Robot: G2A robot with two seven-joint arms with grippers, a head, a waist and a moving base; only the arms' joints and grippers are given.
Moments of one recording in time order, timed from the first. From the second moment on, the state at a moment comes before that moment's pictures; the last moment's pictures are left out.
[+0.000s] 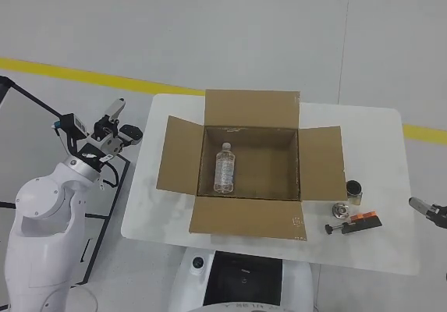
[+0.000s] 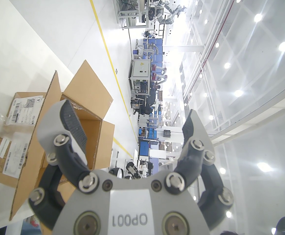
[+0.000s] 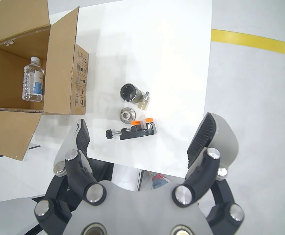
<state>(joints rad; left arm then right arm) 1.64 -1.14 -1.83 -1.99 -0.40 0.22 -0.53 -2.03 -1.07 2.32 -2.16 -0.52 -0.22 1.06</state>
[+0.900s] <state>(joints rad) 1.64 -1.14 -1.83 -1.99 -0.40 0.22 -0.53 -1.62 -1.02 1.81 -1.89 -1.05 -0.11 1.40</state>
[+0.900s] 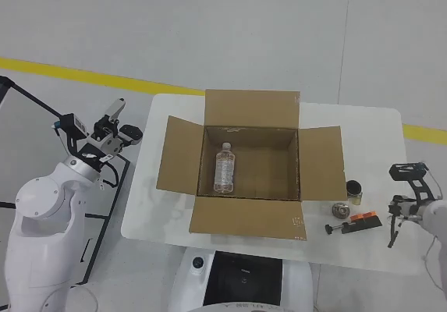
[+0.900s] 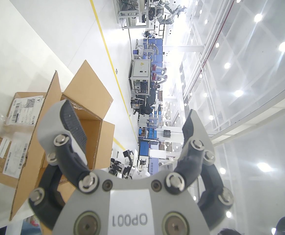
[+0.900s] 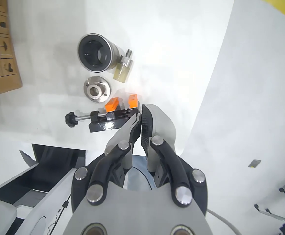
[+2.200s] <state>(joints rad) 1.64 -1.14 -1.83 -1.99 -0.40 0.22 -0.53 -1.48 -1.01 1.60 -1.63 -1.11 -0.17 1.39</state>
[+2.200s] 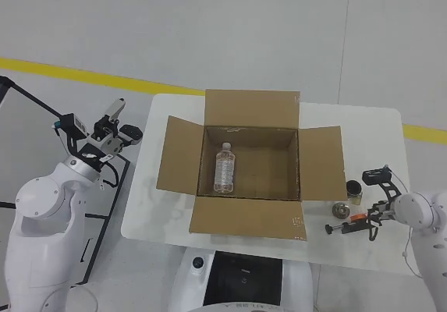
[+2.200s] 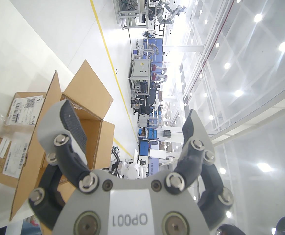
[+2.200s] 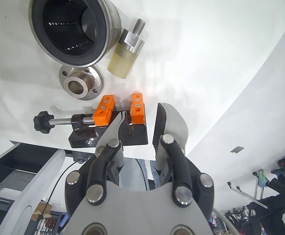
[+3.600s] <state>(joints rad) 1.64 -1.14 -1.83 -1.99 -0.40 0.22 -0.53 -1.44 -1.01 1.50 -1.50 -1.15 -0.14 1.36</state>
